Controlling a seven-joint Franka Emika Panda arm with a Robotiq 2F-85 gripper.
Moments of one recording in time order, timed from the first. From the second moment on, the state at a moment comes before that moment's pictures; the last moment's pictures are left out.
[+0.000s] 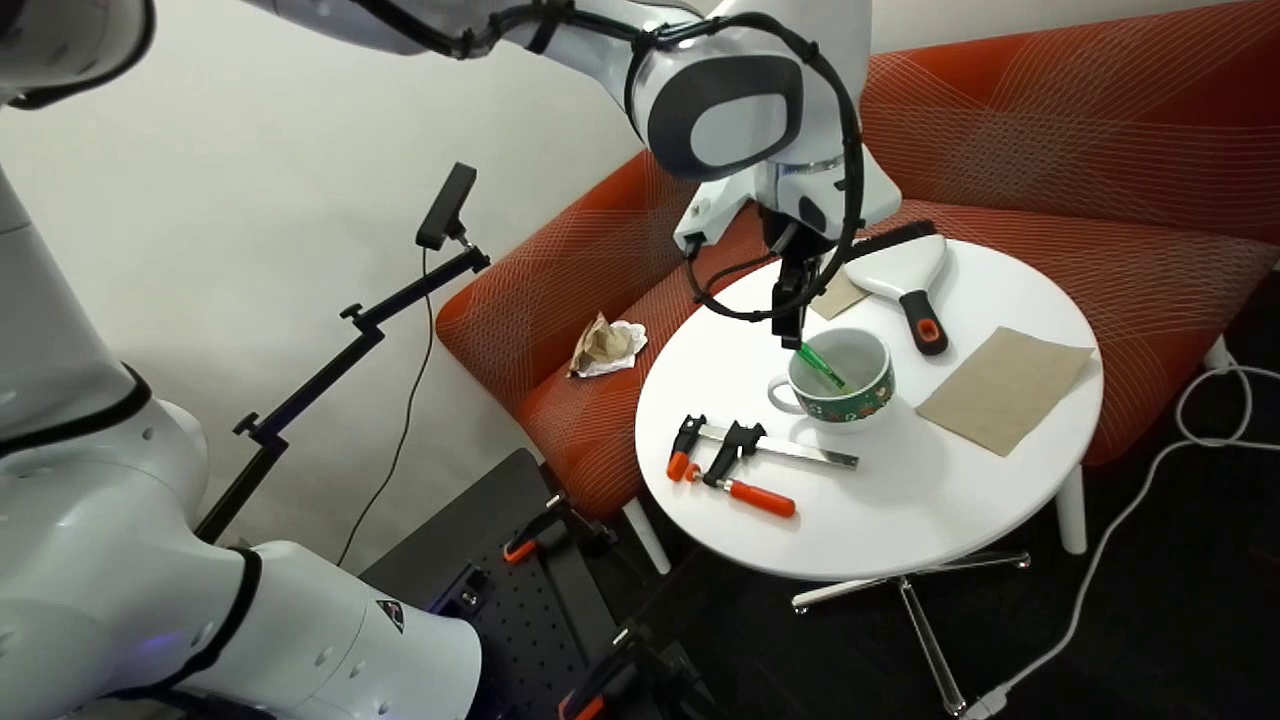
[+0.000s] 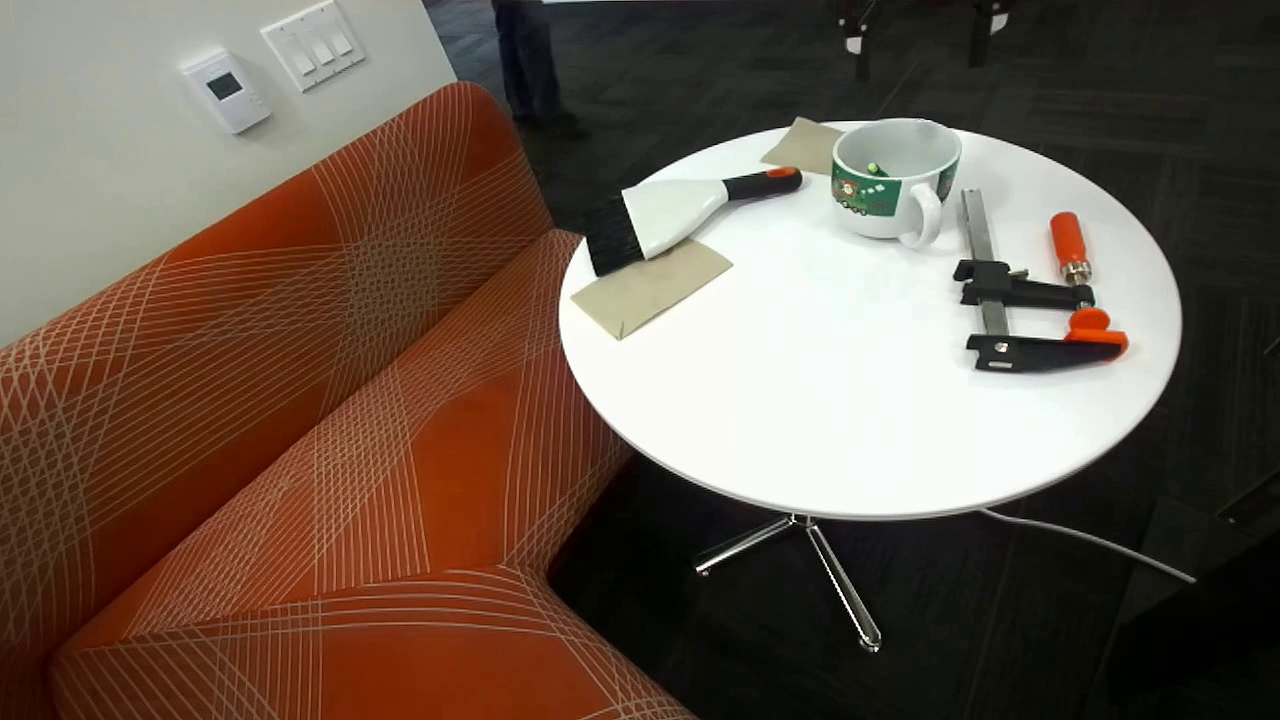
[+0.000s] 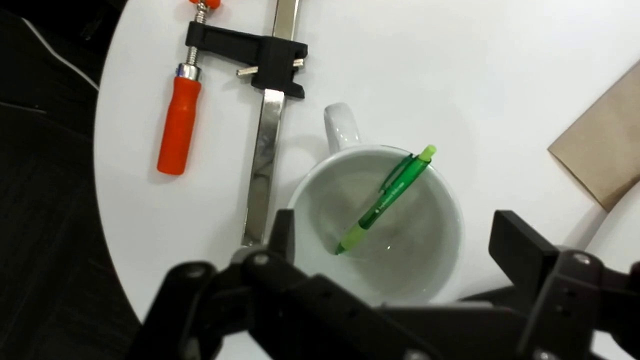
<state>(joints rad) -0.02 0.47 -0.06 -2.00 0.36 2.29 0.63</state>
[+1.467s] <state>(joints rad) -0.02 0.66 -0.07 -1.92 0.38 2.36 0.74</state>
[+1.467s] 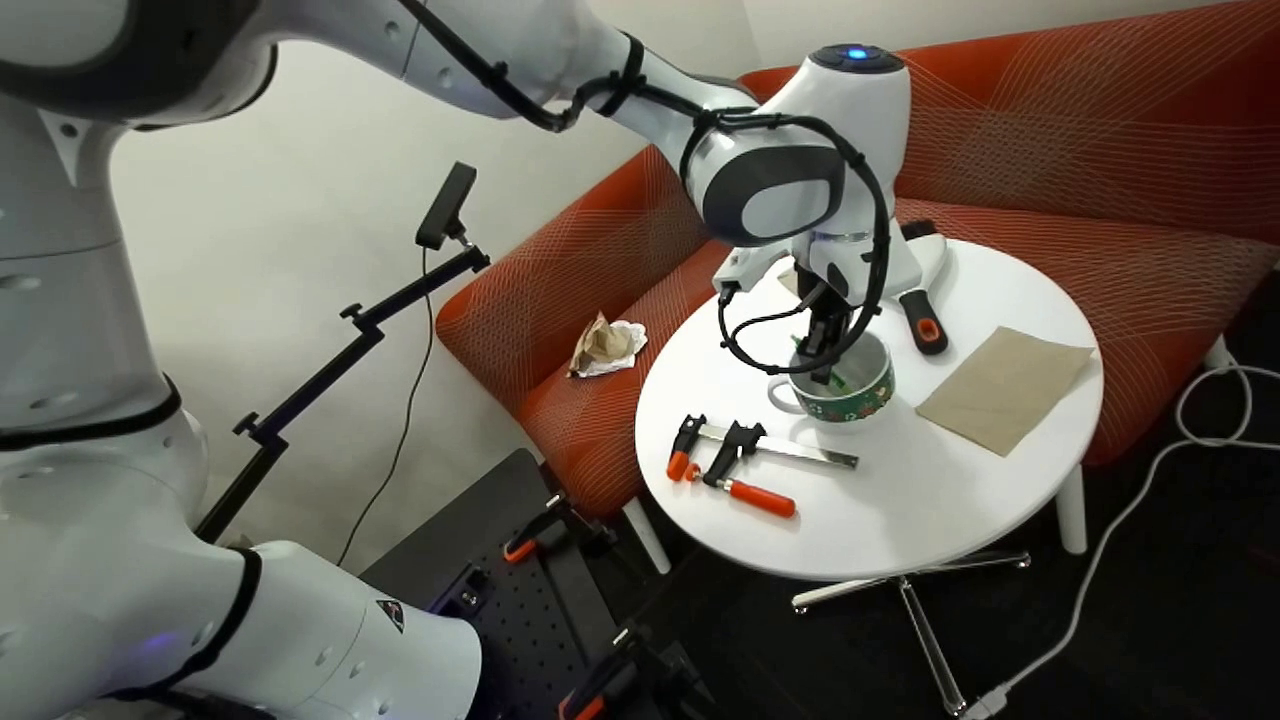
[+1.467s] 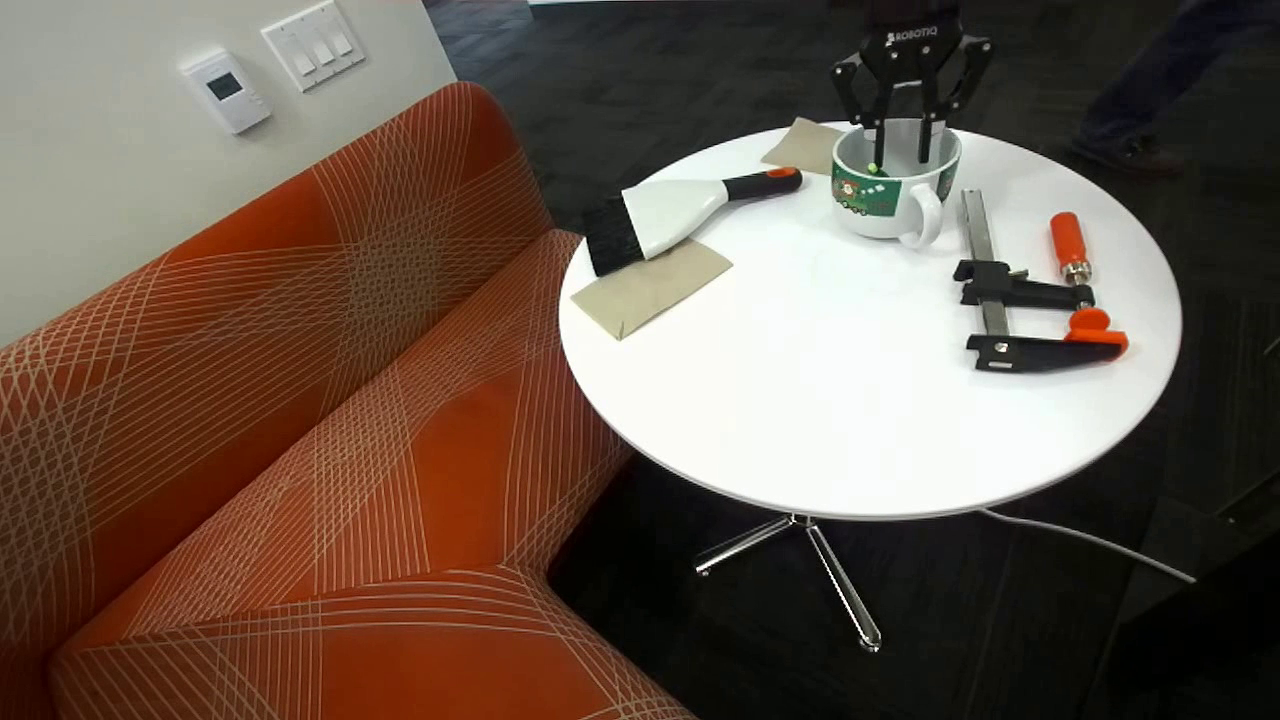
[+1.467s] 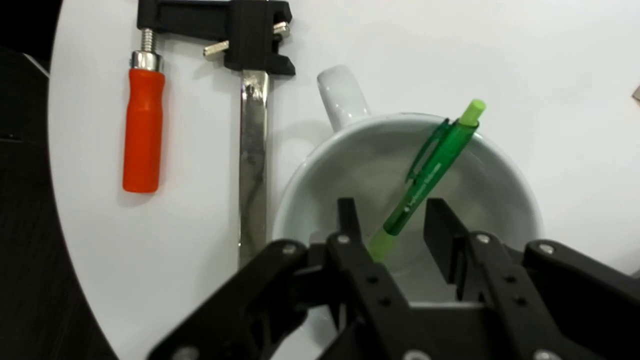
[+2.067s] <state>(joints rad) -0.01 0.73 -0.06 -1.85 0.38 2.35 0.79</state>
